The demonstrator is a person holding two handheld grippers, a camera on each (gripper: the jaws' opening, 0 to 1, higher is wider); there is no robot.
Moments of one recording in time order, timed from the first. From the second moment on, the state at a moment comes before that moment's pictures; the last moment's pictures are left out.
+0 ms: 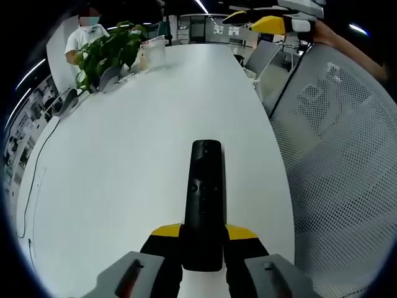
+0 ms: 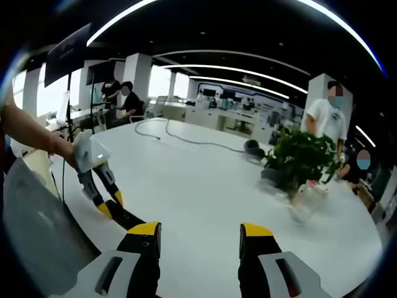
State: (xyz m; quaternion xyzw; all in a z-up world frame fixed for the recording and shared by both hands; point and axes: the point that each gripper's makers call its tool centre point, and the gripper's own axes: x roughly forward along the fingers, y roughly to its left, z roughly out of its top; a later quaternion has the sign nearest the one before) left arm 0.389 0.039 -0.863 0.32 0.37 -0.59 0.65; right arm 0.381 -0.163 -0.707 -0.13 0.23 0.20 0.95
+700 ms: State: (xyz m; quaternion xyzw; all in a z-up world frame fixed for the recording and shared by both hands) left arm 0.371 0.039 -0.863 0.31 0.36 -0.60 0.64; right arm 0.381 -0.161 -0.708 -0.13 0.23 0.20 0.94
